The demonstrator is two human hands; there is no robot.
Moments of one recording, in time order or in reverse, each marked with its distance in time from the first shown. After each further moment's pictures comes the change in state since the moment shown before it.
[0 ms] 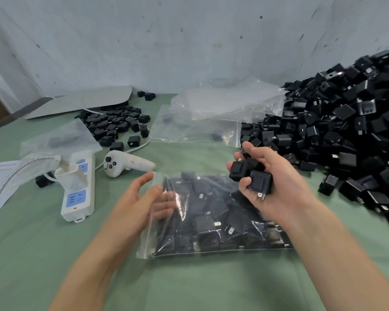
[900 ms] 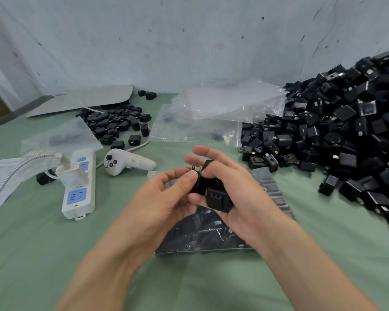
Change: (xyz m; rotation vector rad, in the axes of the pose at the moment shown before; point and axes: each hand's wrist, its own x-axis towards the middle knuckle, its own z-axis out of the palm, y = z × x) left_hand -0.030 0.047 0.054 -0.218 -0.118 -0.096; right_hand -0.014 0.043 0.037 -0.216 -0.323 -0.033
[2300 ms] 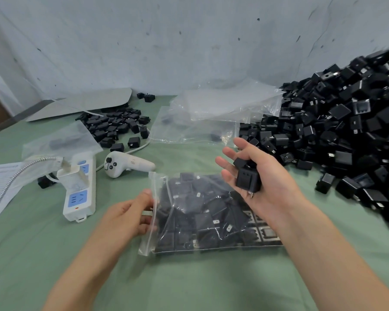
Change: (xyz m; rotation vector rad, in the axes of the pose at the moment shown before) left_hand -0.009 -0.018 -0.065 0.502 0.206 -0.037; right_hand 0.001 -0.029 -0.034 0.114 0.302 -0.073
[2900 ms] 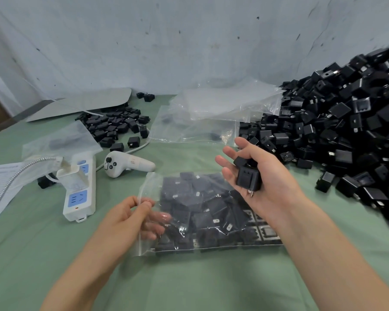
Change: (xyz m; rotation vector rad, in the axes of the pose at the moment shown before) left_hand 0.000 -0.001 0.004 -0.113 0.015 0.018; right_hand 0.000 0.000 0.001 0.042 0.016 0.016
